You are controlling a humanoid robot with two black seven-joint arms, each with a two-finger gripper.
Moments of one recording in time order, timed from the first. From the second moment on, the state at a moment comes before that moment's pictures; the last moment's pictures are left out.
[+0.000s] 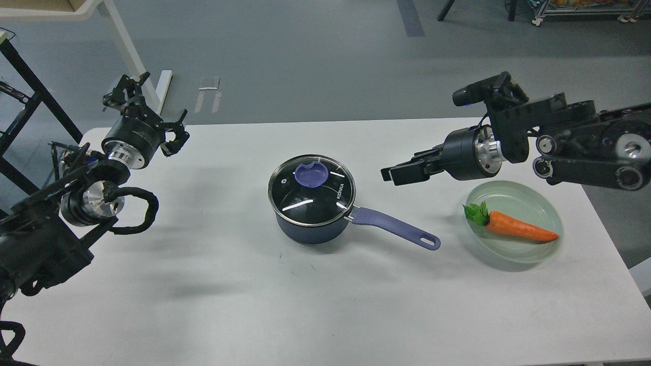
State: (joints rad) left arm -0.74 0.46 -0.54 -0.78 -0.20 -0.21 -0.38; right arm 1.71 -0.41 -0.81 1.31 -0.98 0.11 0.32
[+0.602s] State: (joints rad) left arm -0.74 0.46 -0.55 -0.78 -0.20 -0.22 -0.39; right arm 1.72 -0.20 -0.99 1.32 -1.08 0.05 0.31
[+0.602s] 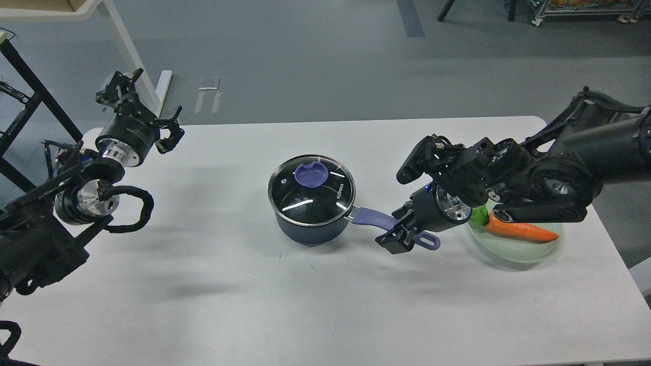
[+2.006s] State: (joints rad) left arm -0.86 0.46 -0.50 -1.02 0.72 -0.19 -0.38; right arm 1.74 -0.18 -0.99 1.31 -1.08 0.06 0.30
